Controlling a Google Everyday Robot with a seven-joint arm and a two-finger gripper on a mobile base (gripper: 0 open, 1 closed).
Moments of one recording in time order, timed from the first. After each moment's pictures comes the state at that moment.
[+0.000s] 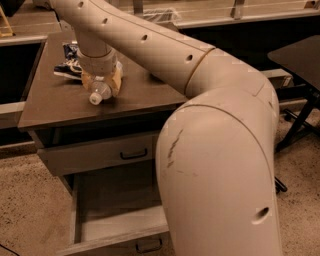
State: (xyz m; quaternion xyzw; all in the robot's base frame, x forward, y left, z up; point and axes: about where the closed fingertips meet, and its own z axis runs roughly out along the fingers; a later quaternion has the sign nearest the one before) arm 0.672 0.157 0.840 -0.99 0.07 -0.11 0.06
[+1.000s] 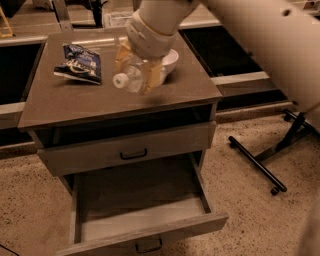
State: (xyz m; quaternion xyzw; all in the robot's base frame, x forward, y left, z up) arm 0.586 0.062 0.933 -0.93 0.28 0.00 0.24
